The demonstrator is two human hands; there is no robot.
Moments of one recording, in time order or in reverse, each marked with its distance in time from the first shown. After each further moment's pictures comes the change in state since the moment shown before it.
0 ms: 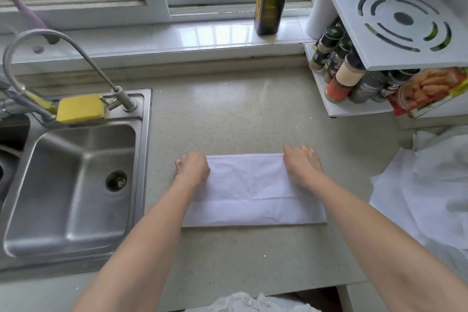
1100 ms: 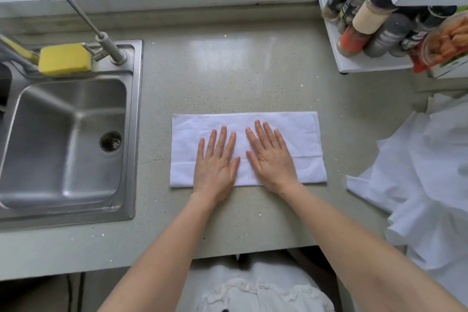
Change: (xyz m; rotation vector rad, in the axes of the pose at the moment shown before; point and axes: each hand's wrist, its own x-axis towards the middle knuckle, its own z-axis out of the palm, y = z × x) left_hand -0.072 0.030 0.103 -0.116 0.423 0.372; right_hand -0.062 -0.066 0.061 0.299 0.191 -0.256
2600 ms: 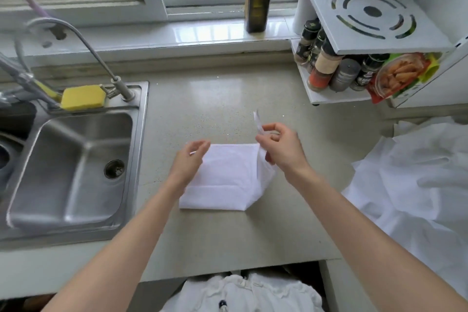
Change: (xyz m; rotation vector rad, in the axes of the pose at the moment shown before) left_hand 0.024 -0.013 -0.095 -1.173 -0.085 -0.522; right_hand 0.002 -0.009 -0.149 1.181 0.183 0.457
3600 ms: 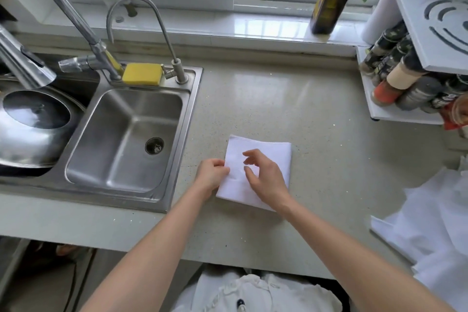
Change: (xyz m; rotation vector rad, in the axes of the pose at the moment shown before) left_hand -0.009 -0.057 -0.034 -0.058 0.149 -0.281; right_hand -0.019 0.067 0.116 -0.508 -0.307 -0.364
